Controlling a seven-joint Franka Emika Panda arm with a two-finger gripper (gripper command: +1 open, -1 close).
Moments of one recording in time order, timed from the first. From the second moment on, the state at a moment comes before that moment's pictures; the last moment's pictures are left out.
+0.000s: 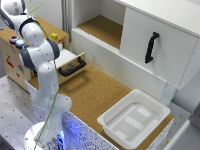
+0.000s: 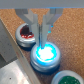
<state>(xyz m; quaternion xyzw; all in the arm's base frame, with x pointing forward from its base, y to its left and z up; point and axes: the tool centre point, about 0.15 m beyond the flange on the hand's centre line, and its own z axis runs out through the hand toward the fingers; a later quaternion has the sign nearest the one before) 0.153 0.527 0.498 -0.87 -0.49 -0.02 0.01</state>
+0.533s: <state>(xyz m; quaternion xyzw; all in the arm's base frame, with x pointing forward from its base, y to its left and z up) 0.155 0.536 0.467 -0.87 -0.49 0.01 0.00</state>
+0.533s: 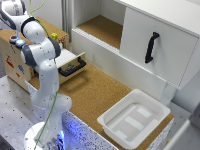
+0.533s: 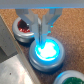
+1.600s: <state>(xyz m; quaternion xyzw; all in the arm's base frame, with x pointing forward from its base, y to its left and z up) 0.156 0.539 0.478 -0.87 -0.49 -0.02 -0.01</state>
